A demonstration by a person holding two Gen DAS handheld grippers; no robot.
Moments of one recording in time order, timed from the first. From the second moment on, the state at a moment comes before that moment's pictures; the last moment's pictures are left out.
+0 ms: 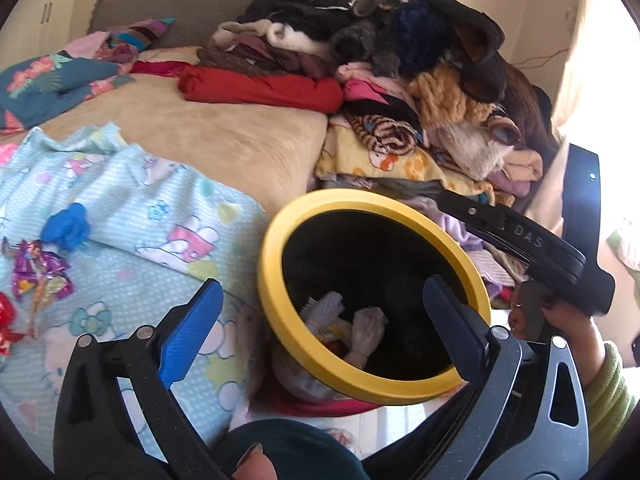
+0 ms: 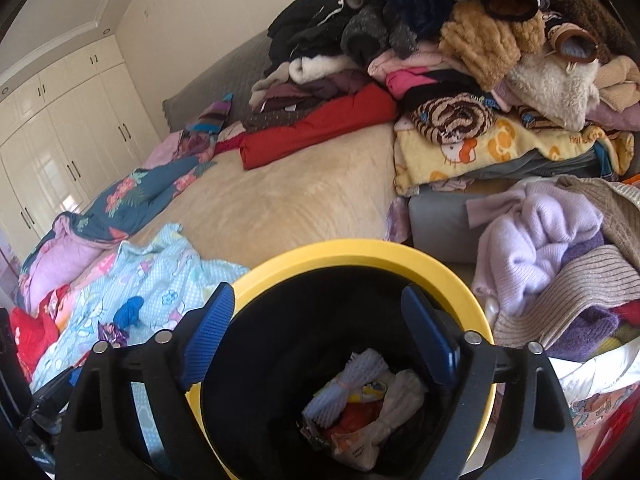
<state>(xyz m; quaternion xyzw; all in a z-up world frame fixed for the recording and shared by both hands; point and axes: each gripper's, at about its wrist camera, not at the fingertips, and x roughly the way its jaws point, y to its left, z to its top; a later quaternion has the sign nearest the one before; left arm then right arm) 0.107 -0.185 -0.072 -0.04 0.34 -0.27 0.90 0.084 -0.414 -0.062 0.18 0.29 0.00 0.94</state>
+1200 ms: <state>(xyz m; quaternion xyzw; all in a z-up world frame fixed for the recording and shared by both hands) 0.105 -0.096 -0.031 -0.10 0.28 -0.20 0.93 0.076 -0.342 -0.021 0.14 0.25 0.02 0.96</state>
